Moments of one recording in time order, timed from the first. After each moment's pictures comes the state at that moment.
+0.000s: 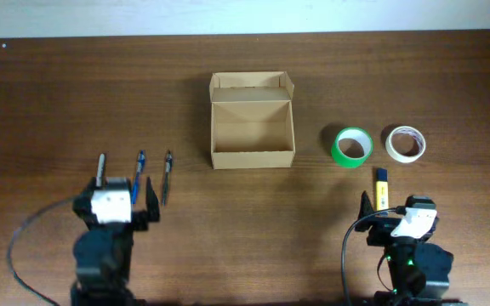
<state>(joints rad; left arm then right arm) -0.01 0.44 0.34 -0.15 -0.11 0.11 -0.10 0.02 0.15 -0.38 -0.05 0.06</state>
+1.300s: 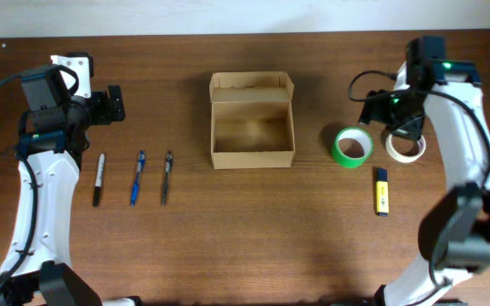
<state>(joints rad) 0.22 1.53 1.23 -0.36 0.13 0.14 -0.11 1.92 1.68 -1.19 -0.12 0.27</state>
